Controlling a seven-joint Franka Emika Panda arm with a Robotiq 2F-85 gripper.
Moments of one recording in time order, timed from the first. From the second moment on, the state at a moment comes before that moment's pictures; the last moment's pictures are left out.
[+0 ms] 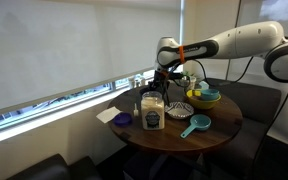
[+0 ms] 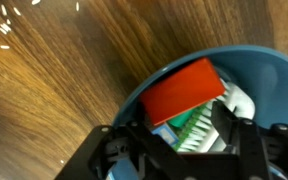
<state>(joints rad) 0.04 0.79 -0.04 -0.99 0.07 1.96 0.41</state>
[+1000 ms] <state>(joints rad) 0.01 0.78 -0.03 -0.92 0.13 1.93 0.43</state>
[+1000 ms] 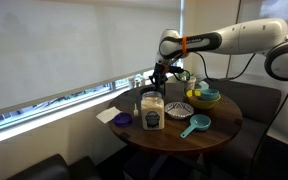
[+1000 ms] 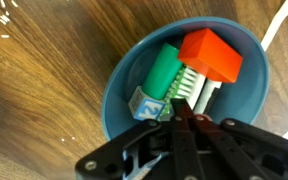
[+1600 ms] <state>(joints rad) 0.01 0.79 0.02 -0.91 0.15 1.96 0.31</state>
